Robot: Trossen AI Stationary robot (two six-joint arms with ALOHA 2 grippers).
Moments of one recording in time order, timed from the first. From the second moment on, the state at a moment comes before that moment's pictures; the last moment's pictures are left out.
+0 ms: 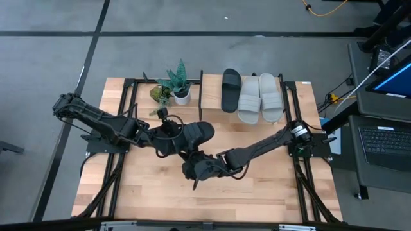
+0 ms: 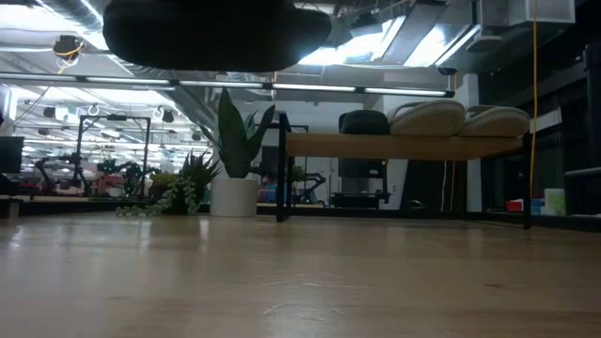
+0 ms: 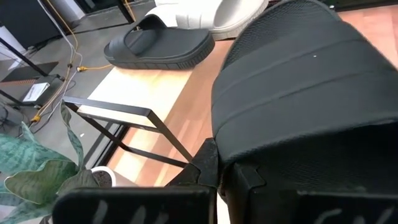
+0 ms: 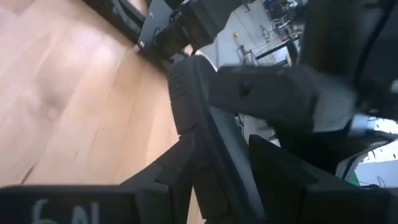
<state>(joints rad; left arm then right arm) -0.32 1.21 0.98 -0.46 -0.79 -0.18 0.38 2.09 1.73 -0.11 0.80 -0.63</state>
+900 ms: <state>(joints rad) -0.33 1.20 0.98 -0.46 -0.75 -0.16 0.36 2.09 1.73 -0.38 0.79 -0.47</state>
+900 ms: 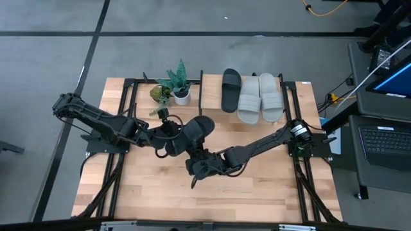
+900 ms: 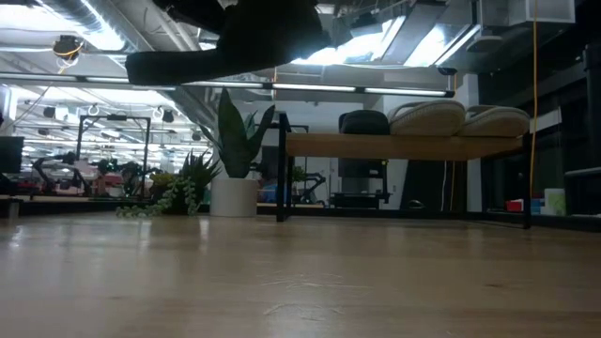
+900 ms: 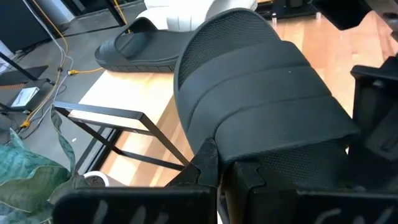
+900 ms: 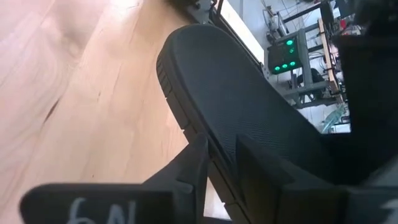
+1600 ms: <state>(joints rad) -0.34 1.15 0.98 -0.45 -0.73 -0.14 0.35 2.08 1.73 -0.44 0.80 -0.47</state>
